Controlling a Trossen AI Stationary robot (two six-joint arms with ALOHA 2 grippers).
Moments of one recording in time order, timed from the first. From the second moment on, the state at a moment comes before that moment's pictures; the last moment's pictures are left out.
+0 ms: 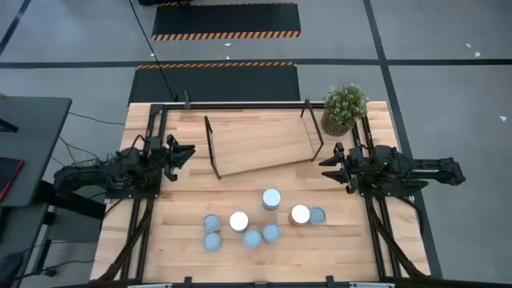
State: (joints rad) left arm 0.10 0.05 0.01 0.29 -0.21 -0.35; right arm -0.05 0.01 0.01 0.07 -0.13 0.23
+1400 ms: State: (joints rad) left arm 0.10 0.05 0.01 0.42 -0.32 -0.88; right arm -0.05 0.01 0.01 0.08 -0.13 0.23
